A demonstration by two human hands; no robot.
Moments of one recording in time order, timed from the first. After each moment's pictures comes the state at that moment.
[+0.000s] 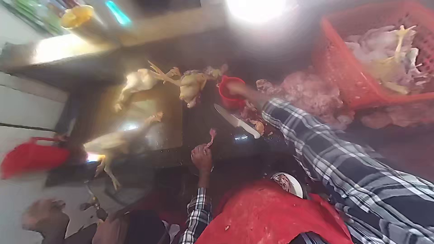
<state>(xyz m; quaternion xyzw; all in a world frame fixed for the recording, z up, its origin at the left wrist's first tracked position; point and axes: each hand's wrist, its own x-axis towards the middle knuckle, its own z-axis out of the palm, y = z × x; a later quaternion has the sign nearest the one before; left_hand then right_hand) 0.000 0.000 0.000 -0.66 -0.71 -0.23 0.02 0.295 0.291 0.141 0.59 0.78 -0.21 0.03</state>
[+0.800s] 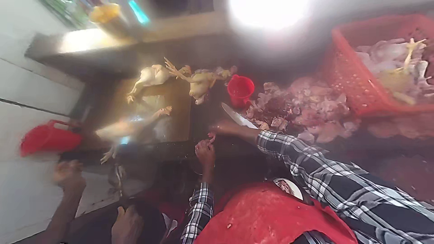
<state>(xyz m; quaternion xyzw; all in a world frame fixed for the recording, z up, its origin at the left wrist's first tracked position) 0.002 -0.001 0.005 -0.63 -0.74 -0.24 -0.01 0.164 0.140 0.079 0.37 0.88 -0.28 0.06</state>
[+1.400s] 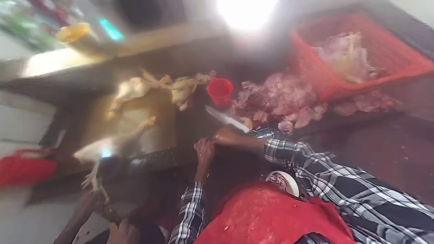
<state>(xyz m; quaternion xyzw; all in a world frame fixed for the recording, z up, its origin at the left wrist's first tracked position) 0.033 0.003 0.027 -0.79 -0.59 -0.13 -0.08 0.206 0.040 0.124 0.46 0.84 -0.26 0.06</state>
